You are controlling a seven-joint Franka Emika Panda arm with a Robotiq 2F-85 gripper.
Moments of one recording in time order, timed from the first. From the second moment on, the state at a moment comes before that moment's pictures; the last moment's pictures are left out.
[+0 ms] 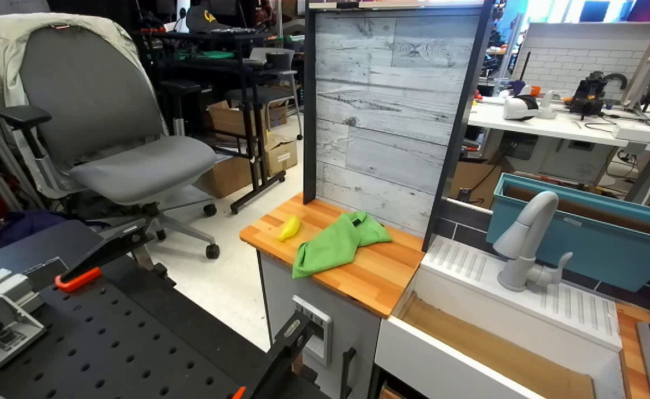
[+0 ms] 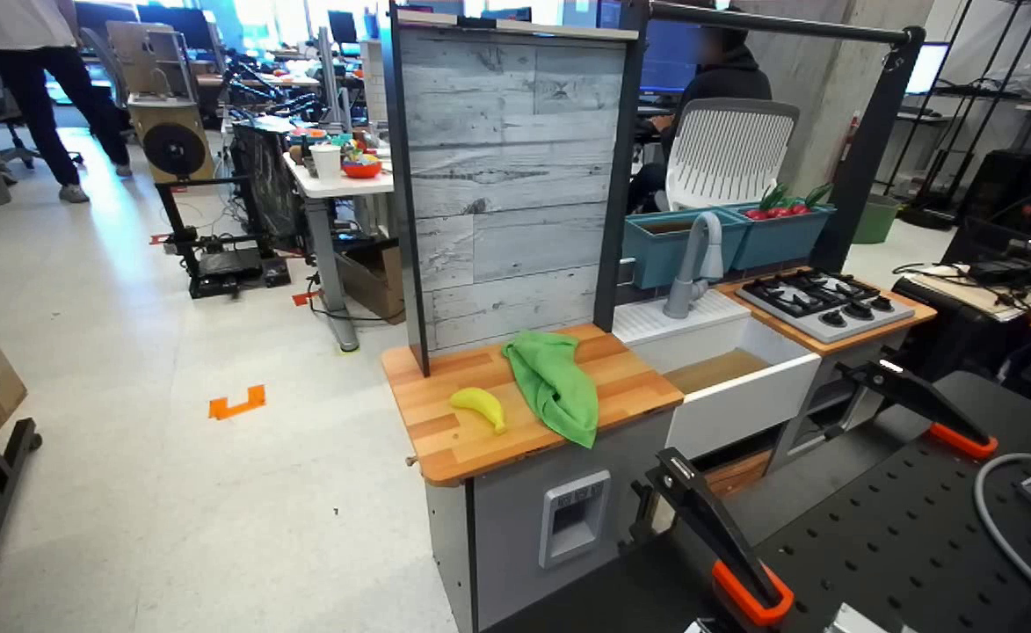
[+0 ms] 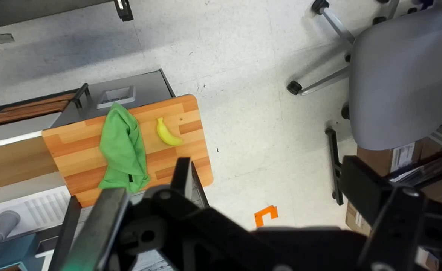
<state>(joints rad) 0.12 -0.33 0.20 -2.20 0.26 2.04 0.40</state>
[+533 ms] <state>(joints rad) 0.11 -0.33 0.20 -2.23 0.26 2.11 0.40</state>
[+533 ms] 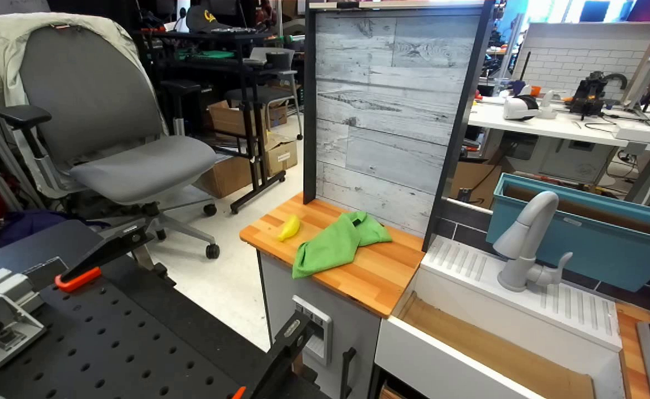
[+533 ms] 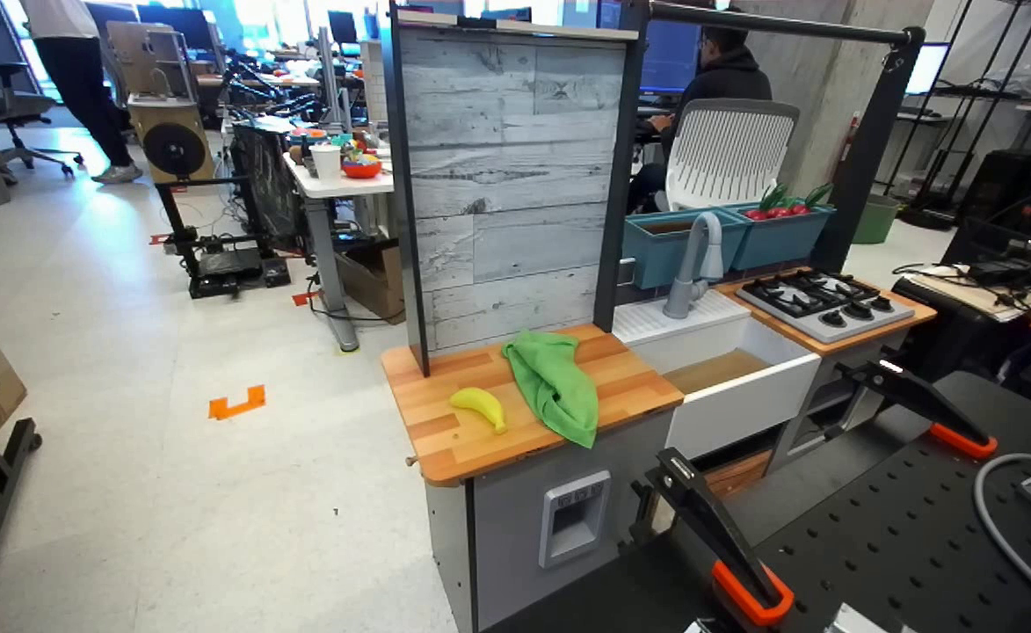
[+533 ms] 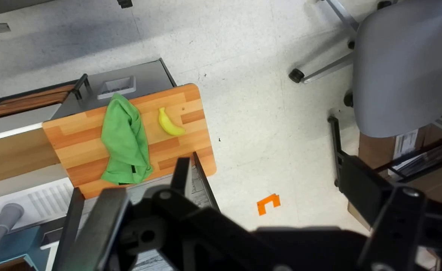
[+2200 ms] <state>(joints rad) -0.13 0.27 -0.13 -2.03 0.08 2.49 0.23</state>
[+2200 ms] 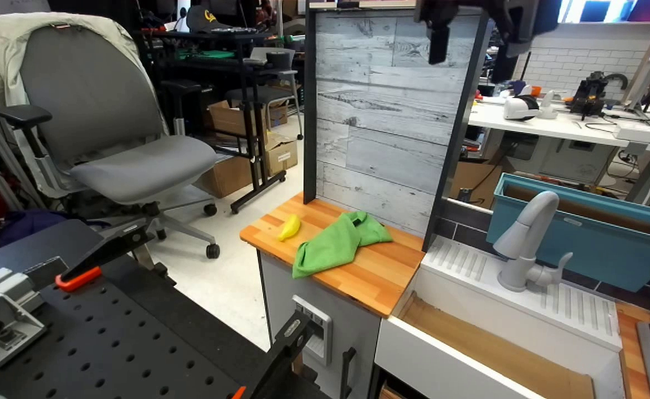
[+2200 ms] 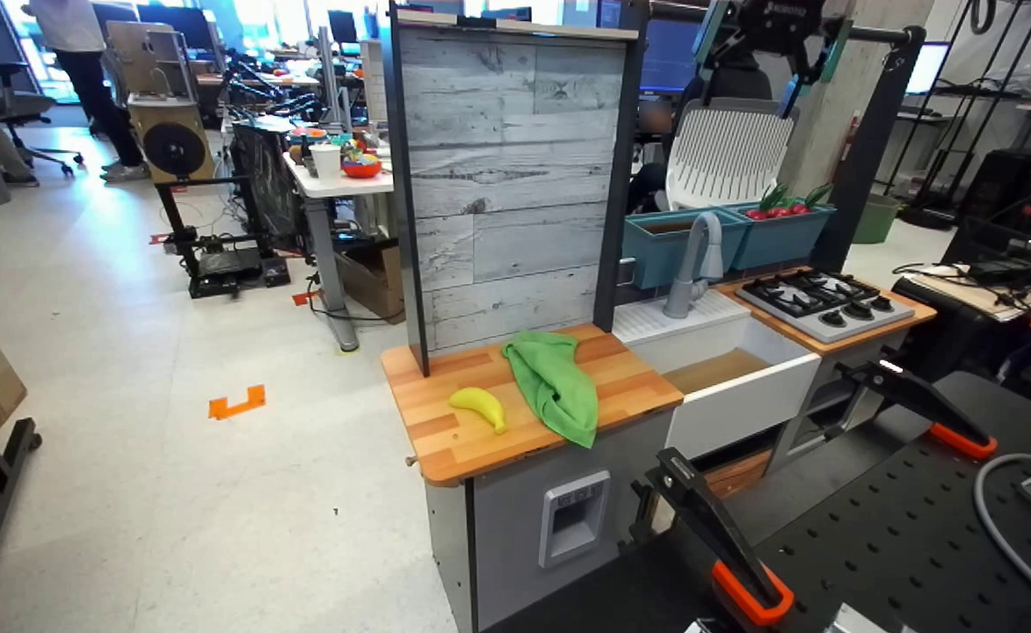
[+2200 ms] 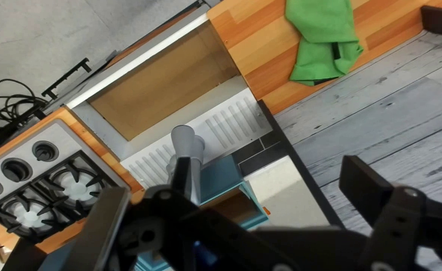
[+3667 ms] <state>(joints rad) -0.23 0.92 -0.15 -1.51 0.08 2.61 0.12</state>
